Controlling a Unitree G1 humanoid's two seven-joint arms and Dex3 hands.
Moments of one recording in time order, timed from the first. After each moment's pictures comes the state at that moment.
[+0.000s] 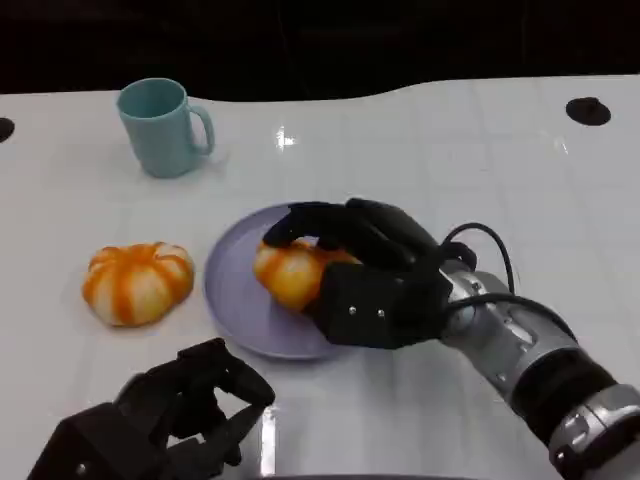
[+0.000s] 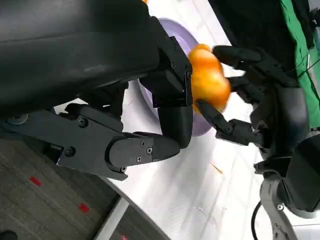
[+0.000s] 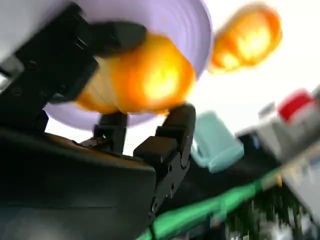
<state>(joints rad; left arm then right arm) 0.26 0.16 -0.09 -0.27 0.00 0.08 -0.25 -0.80 0.06 0.42 0.98 -0.54 -0.36 0.00</state>
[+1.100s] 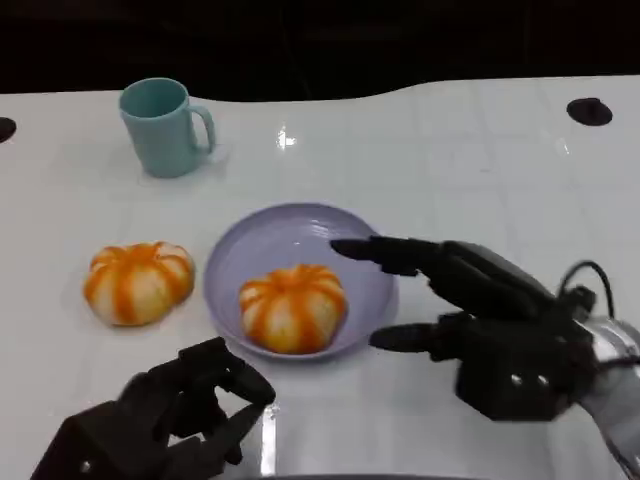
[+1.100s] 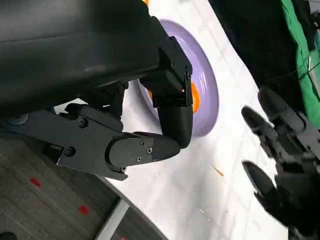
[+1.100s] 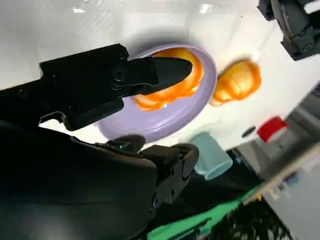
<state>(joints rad) 0.25 0.15 -0.09 -0.26 0.01 0.08 -0.24 -0.34 -0.23 0.30 0.21 -0.35 -0.30 0.29</state>
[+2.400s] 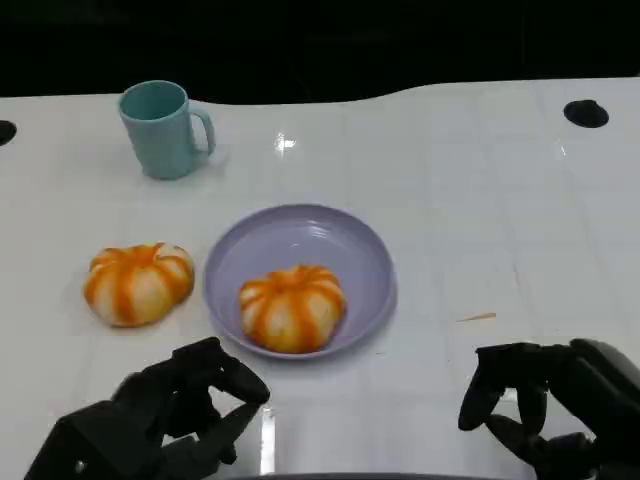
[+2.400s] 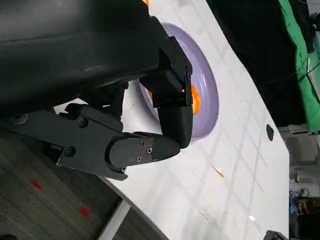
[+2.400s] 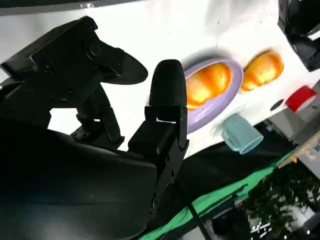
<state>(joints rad) 0.25 0.16 -0.08 -0.26 0.01 0.08 -0.24 0.18 -0.34 0.12 -0.25 -0.37 -0.24 0.19</state>
